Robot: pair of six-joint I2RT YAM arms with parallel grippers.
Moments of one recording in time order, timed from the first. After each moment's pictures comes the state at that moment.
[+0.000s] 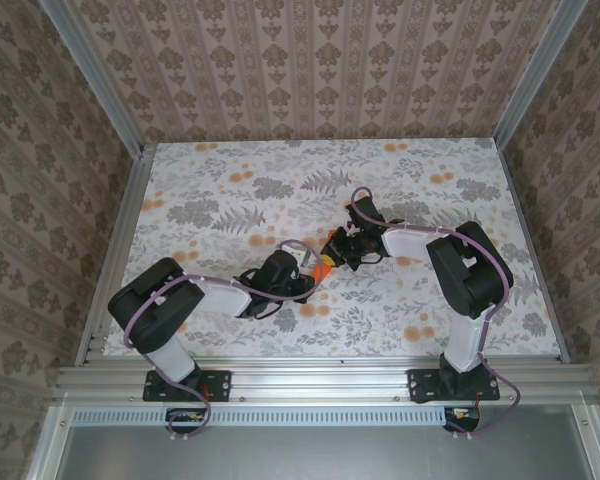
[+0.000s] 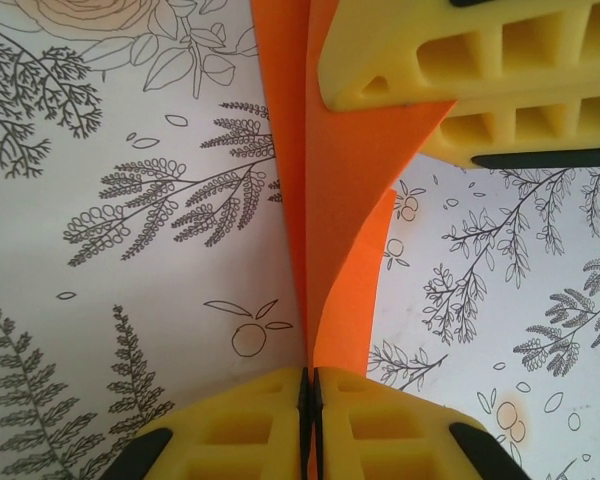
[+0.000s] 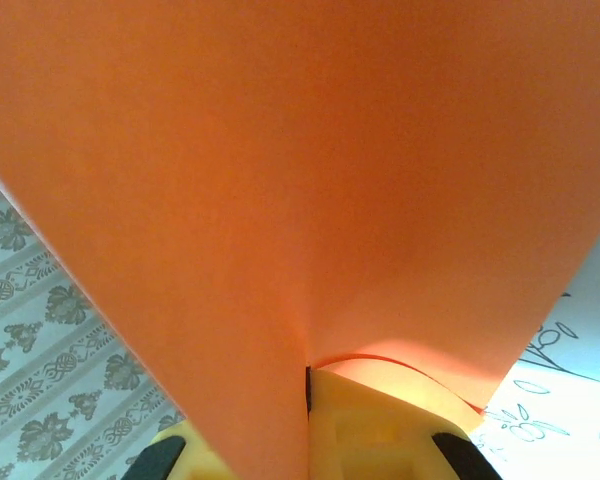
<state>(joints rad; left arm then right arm) -0.88 1.65 0.56 0.35 0.09 -0.54 0.45 1.87 1.03 -0.16 -0.55 1.23</state>
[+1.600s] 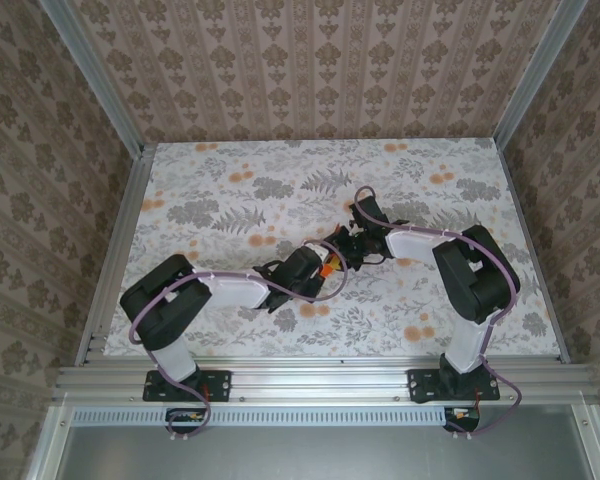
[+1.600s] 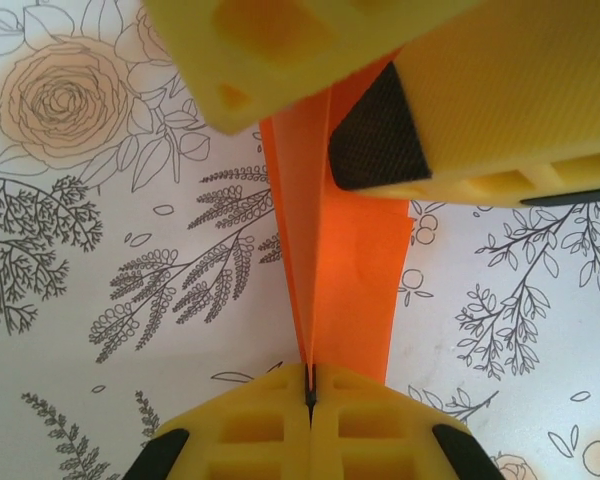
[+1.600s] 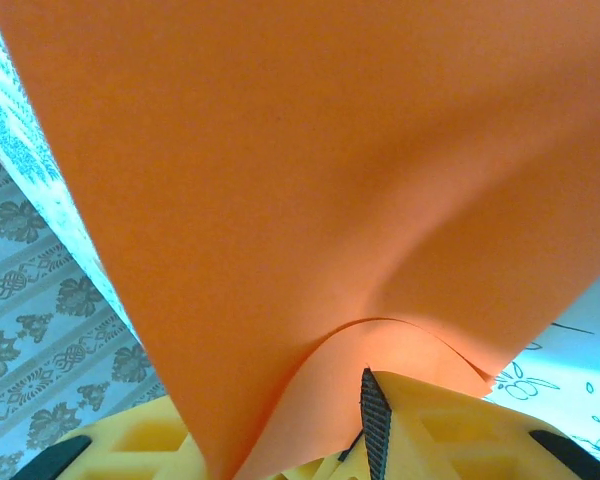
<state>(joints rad) -0.98 1.71 0.78 0.04 -0.17 -0.28 0.45 1.82 1.01 -0.16 -0.55 1.22</state>
